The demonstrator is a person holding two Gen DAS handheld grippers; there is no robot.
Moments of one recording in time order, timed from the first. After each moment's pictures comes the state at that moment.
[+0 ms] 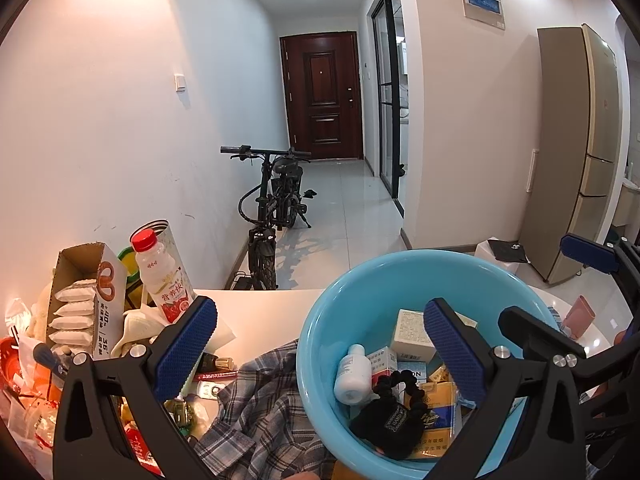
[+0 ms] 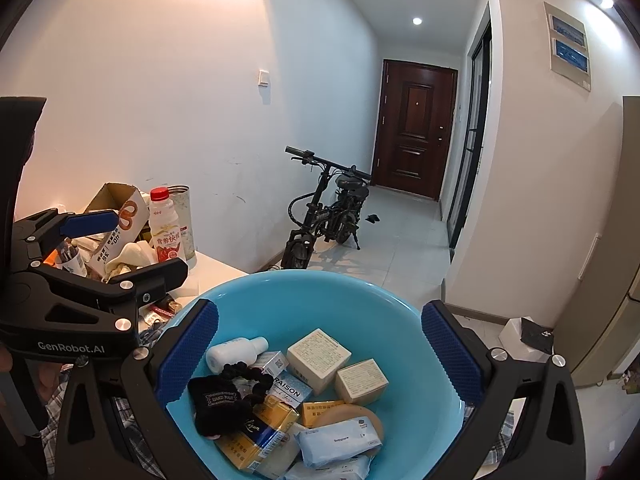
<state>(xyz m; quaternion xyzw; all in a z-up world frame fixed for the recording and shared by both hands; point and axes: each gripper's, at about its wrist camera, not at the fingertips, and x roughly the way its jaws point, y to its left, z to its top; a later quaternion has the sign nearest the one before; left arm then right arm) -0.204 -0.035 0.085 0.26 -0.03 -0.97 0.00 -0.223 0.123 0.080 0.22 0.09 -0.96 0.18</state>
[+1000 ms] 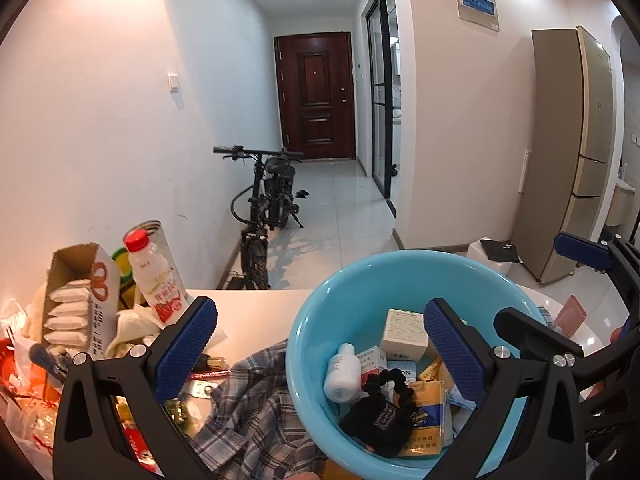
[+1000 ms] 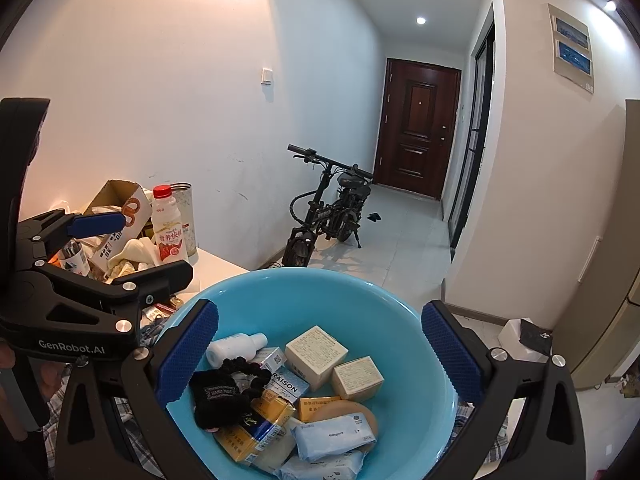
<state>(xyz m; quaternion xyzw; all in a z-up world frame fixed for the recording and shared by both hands) -0.198 -0.028 0.089 0.25 -0.04 -0.97 -0.01 -0.220 0.125 0.085 0.22 0.09 -0.95 0.19</state>
